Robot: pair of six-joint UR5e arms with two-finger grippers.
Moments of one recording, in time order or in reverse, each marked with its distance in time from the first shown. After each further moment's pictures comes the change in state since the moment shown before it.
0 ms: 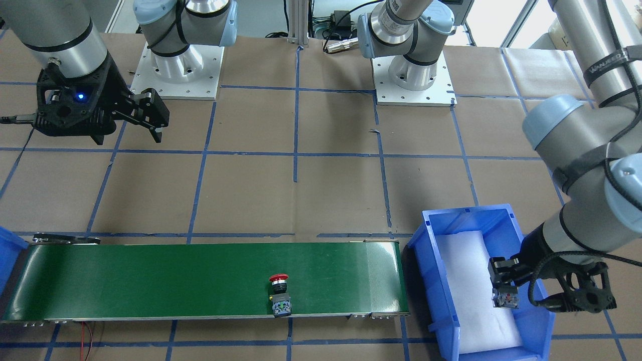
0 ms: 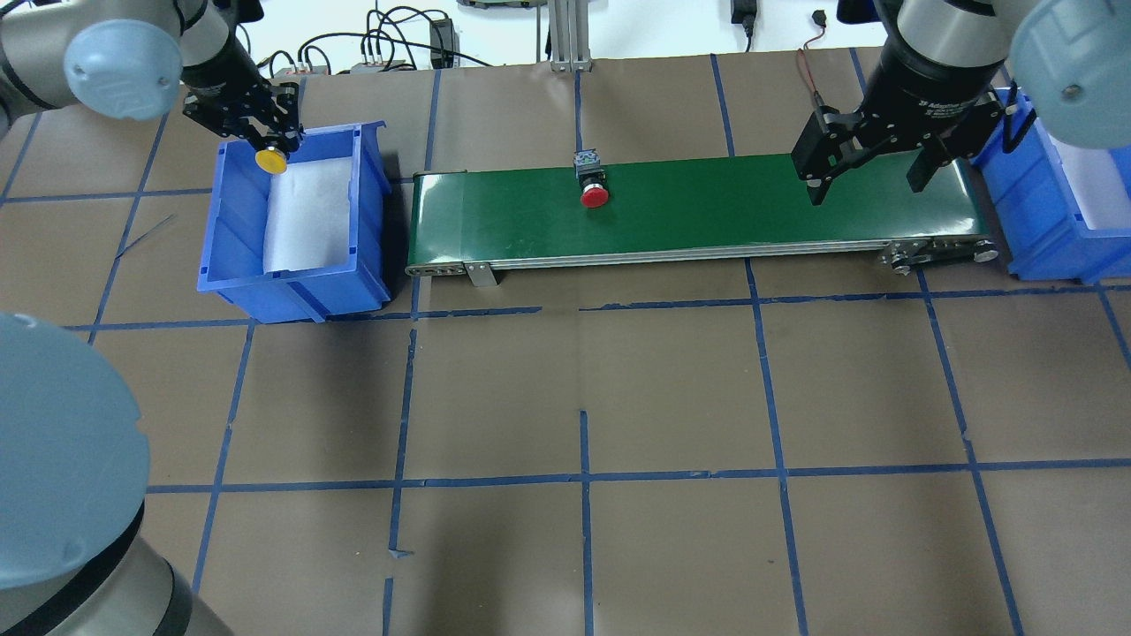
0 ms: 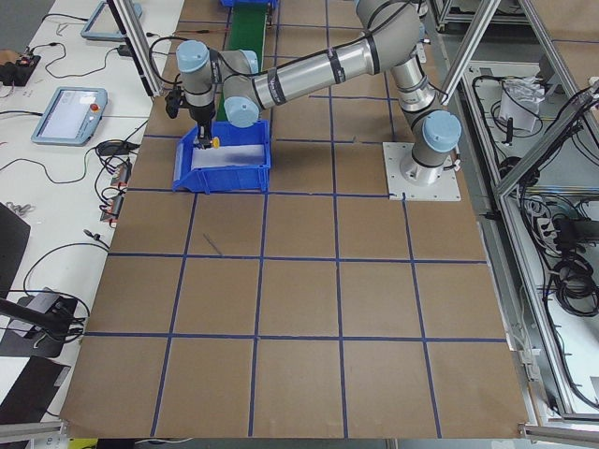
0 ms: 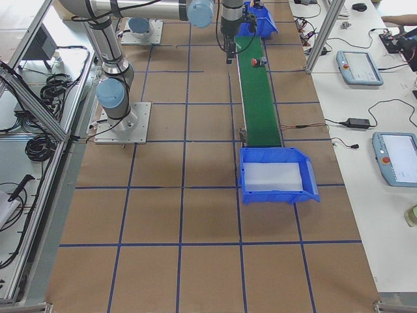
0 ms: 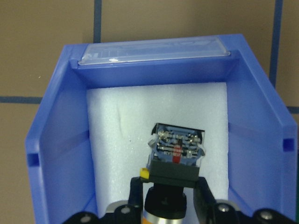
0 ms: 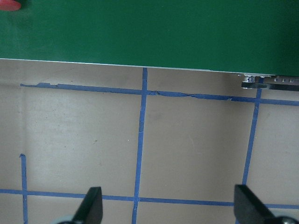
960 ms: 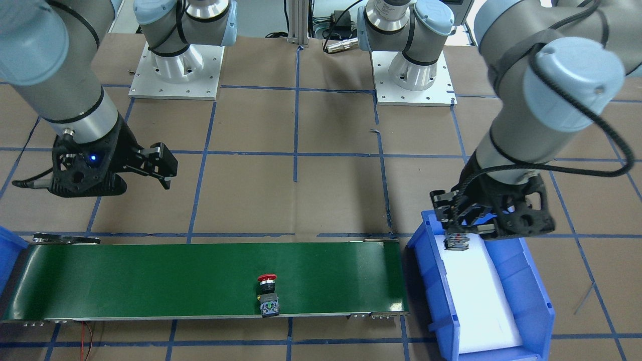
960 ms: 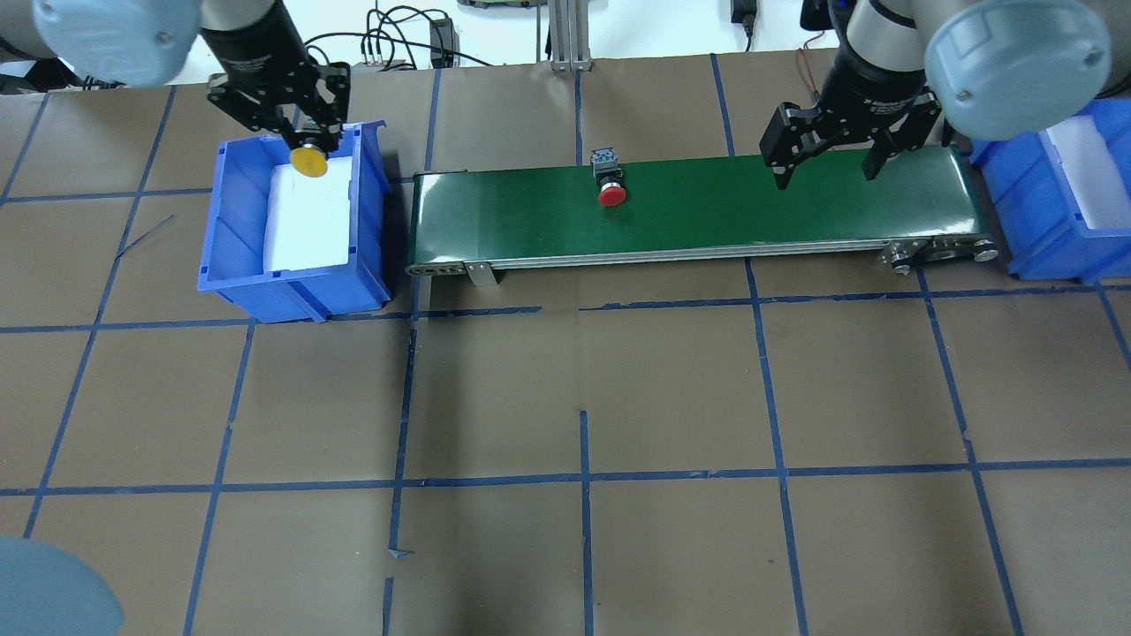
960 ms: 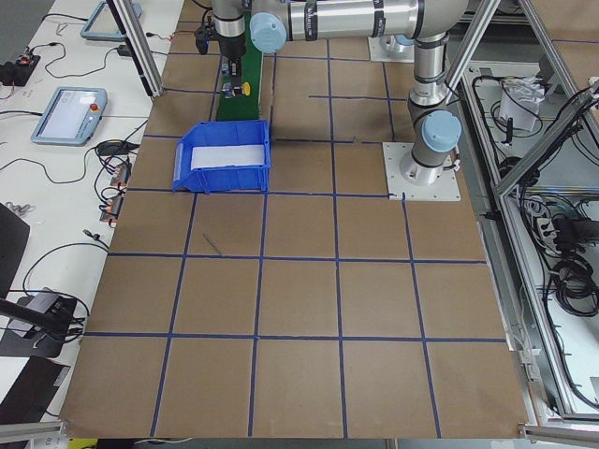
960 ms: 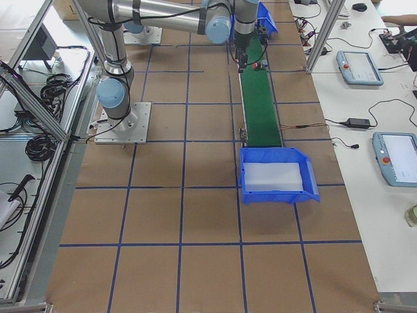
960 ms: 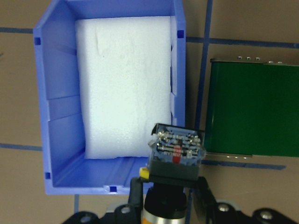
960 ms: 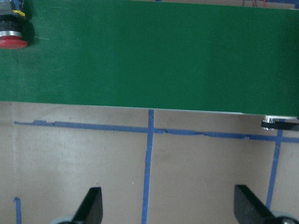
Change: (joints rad) left arm -0.200 0.131 -0.024 -0.149 0.064 -0.255; right arm 0.013 0.170 -0.013 -0.176 0.041 0.018
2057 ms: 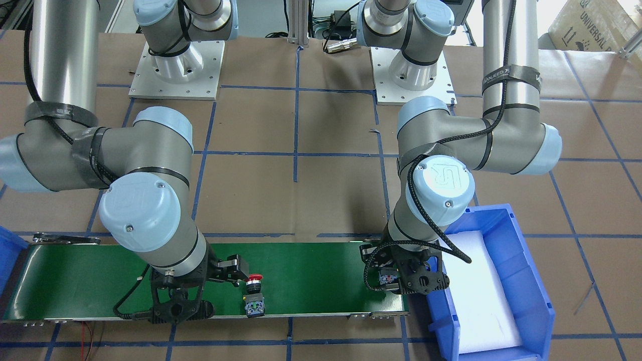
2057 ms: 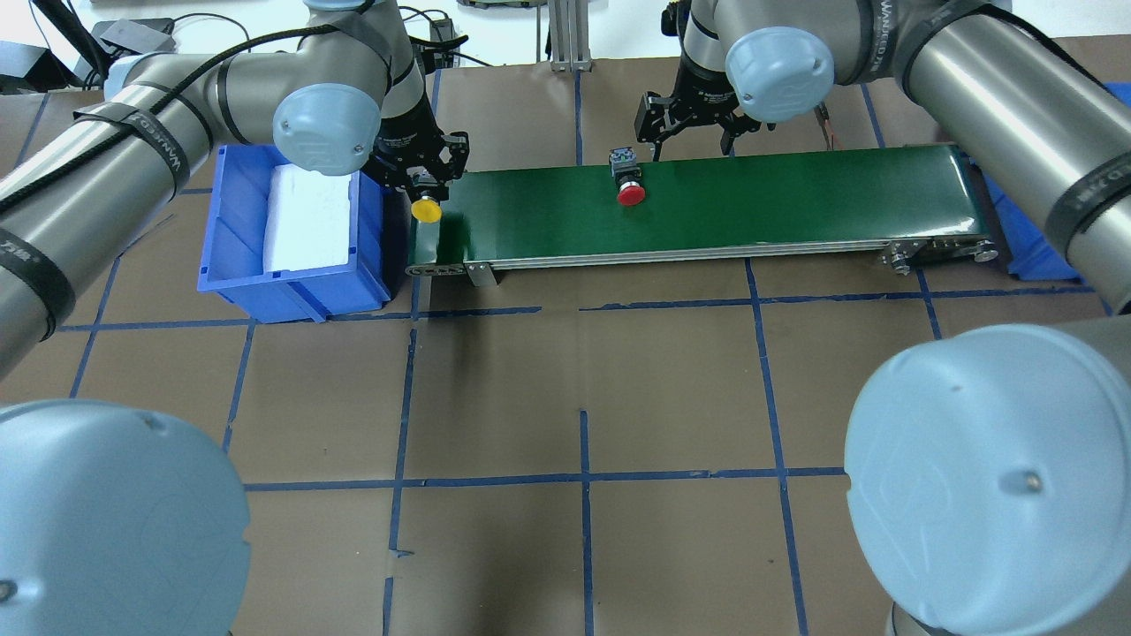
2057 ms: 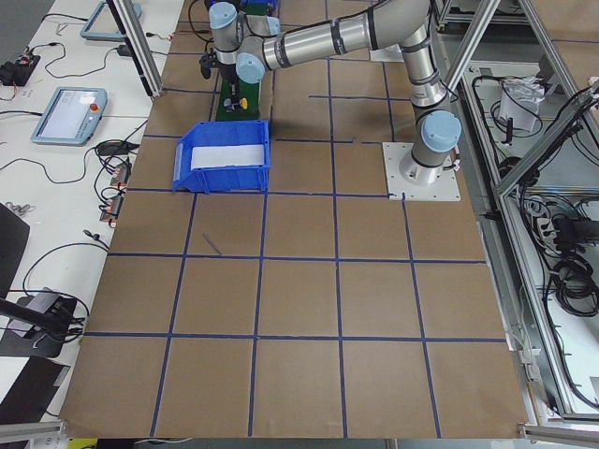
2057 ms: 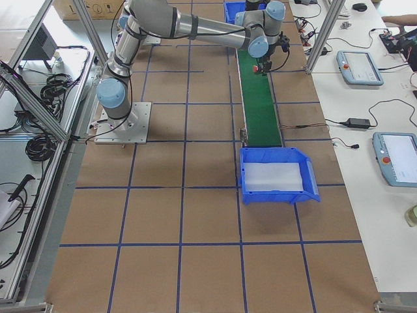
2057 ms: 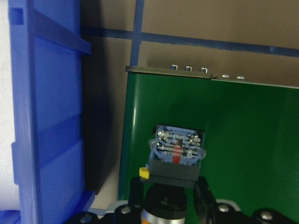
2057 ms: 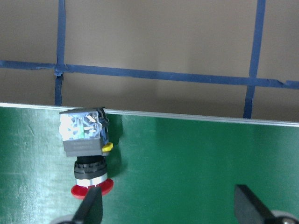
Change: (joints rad) left arm -0.093 -0.181 -0.084 0.246 -0.032 -0.097; right arm 0.150 0.412 -0.308 -0.143 0.026 0.146
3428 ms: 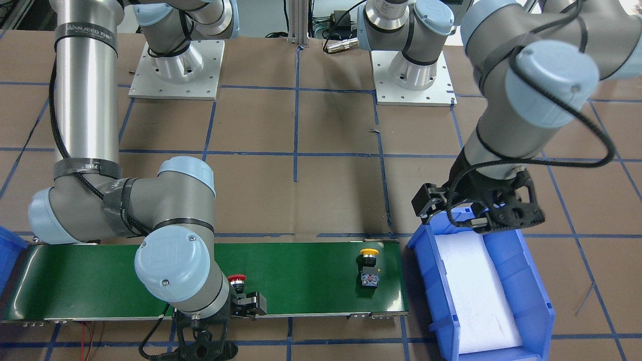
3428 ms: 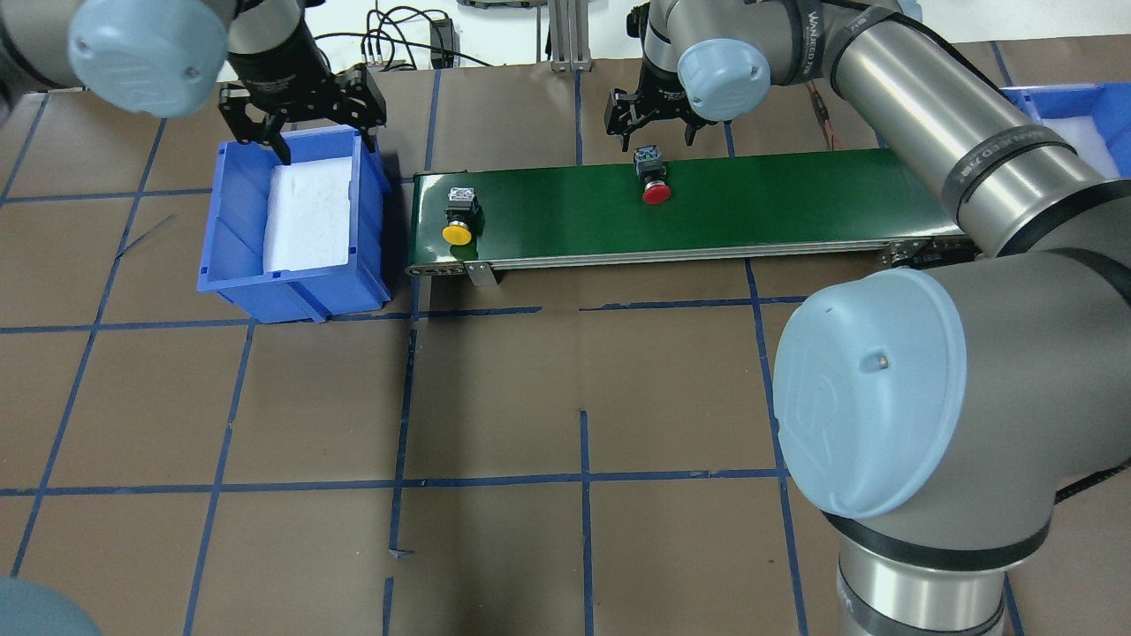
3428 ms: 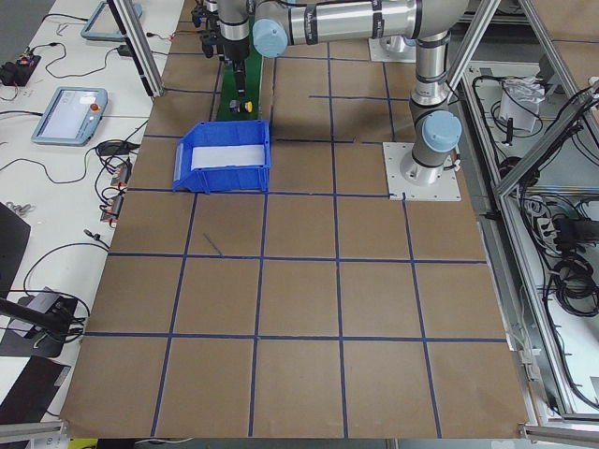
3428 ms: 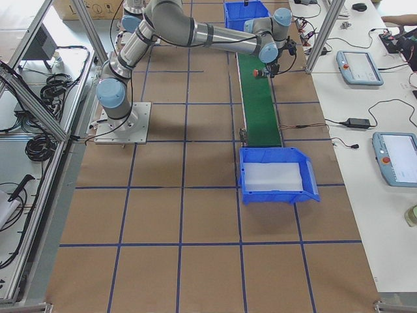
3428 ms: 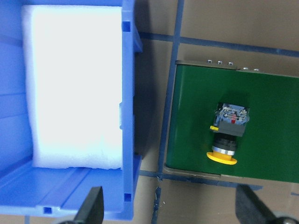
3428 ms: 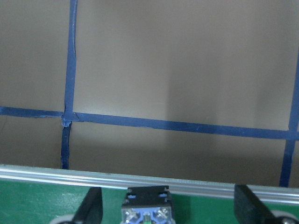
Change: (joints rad) left arm 0.126 0.256 0.022 -0.244 0.012 0.084; right arm 0.027 0.147 -0.133 -0.041 -0.001 0.022
